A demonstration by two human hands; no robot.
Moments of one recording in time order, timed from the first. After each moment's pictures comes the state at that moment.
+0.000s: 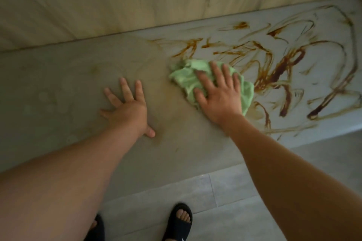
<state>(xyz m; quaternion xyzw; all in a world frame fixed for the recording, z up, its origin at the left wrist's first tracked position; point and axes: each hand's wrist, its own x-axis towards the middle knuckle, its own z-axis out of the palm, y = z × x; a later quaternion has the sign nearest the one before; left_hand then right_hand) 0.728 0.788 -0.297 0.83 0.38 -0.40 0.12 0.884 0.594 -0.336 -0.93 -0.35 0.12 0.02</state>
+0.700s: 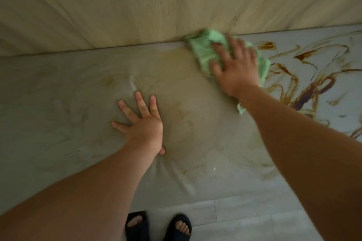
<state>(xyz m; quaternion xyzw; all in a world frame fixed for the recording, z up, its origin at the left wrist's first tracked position) 0.750 0.790 -0.317 0.77 0.41 -0.46 0.14 0.995 0.682 -0.337 -0.92 -0.37 0.12 0.02</state>
